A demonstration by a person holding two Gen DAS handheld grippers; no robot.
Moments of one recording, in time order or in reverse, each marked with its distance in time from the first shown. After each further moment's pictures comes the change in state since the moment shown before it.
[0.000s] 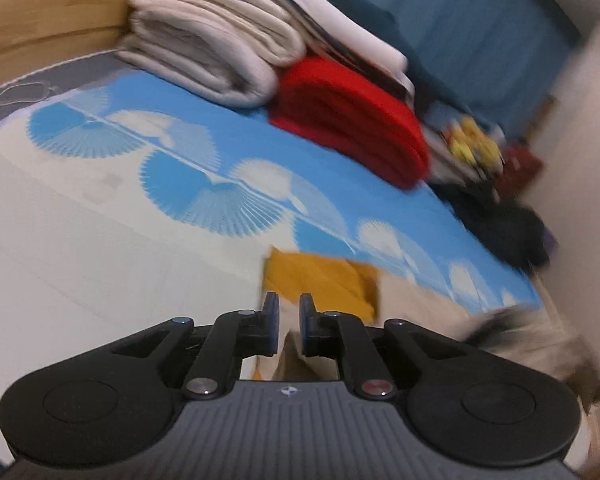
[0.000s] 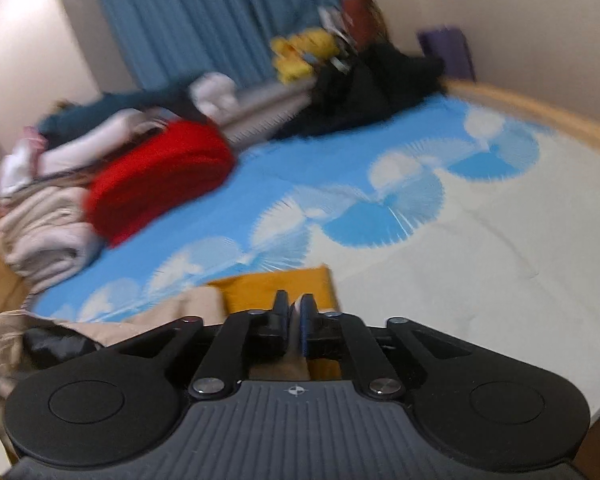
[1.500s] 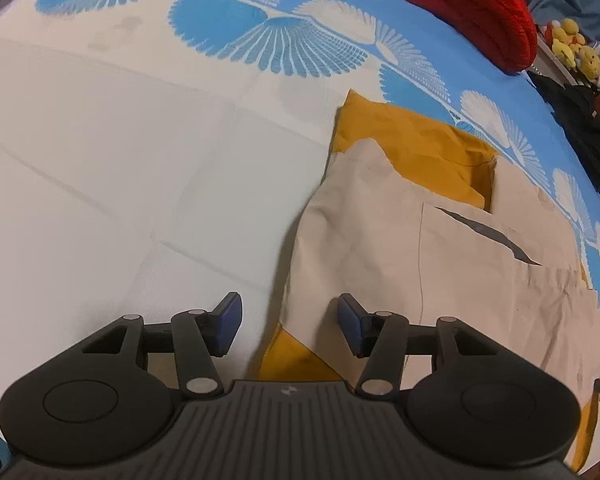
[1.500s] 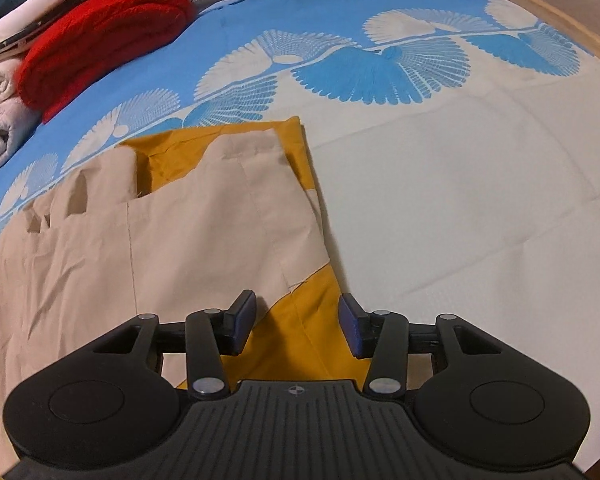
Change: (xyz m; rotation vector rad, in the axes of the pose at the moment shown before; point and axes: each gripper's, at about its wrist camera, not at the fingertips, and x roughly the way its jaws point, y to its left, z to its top) left arm 0.130 -0.002 -0.047 -0.025 0.423 0.252; right arm 0.152 0.003 -0.059 -0.119 0.368 -0.129
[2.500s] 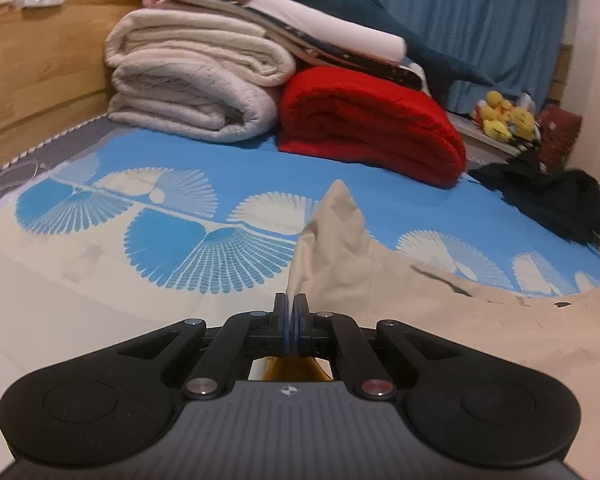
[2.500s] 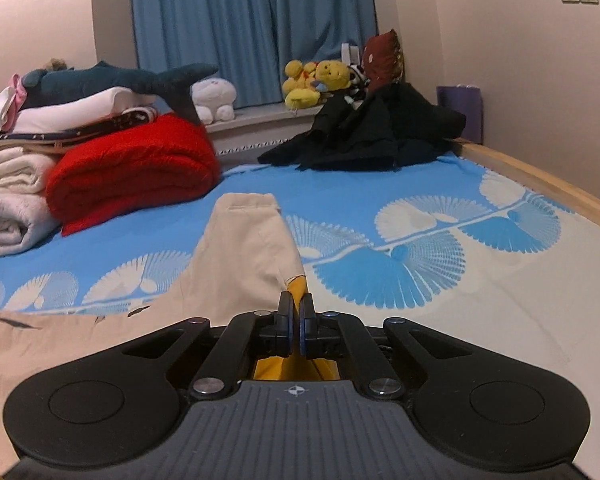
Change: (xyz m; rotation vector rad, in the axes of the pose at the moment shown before) left arm -0.066 -0.067 0.021 0.187 -0.543 -0.007; right arm -0.068 0.044 0.036 -0.083 -0.518 -0.030
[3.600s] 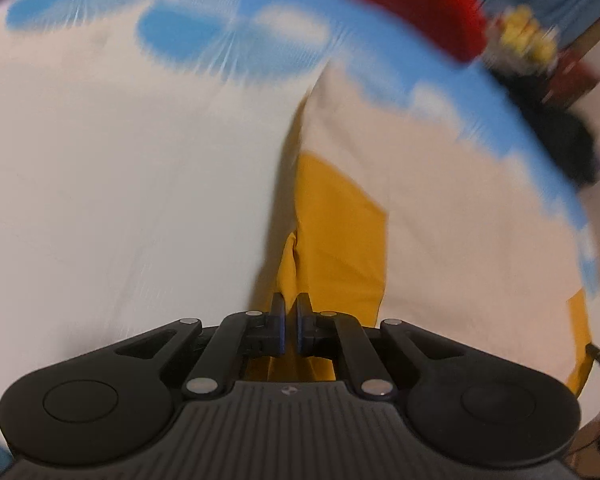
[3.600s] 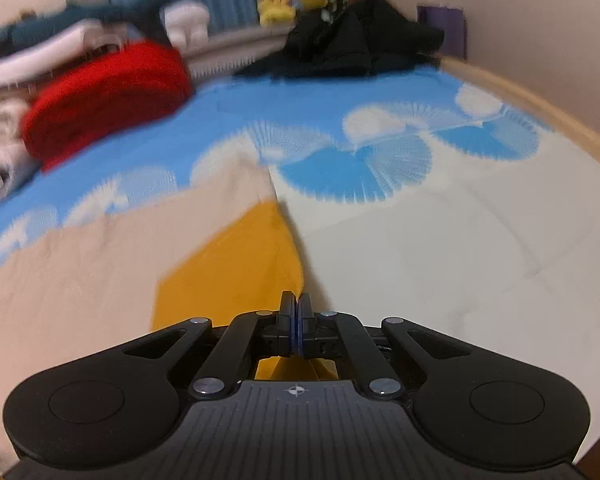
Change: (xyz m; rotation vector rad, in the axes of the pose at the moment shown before) left arm 0.017 0.068 -0.067 -0.121 0.552 -0.117; right arm -0.006 -0.034 -0.044 0.030 0.313 -0.045
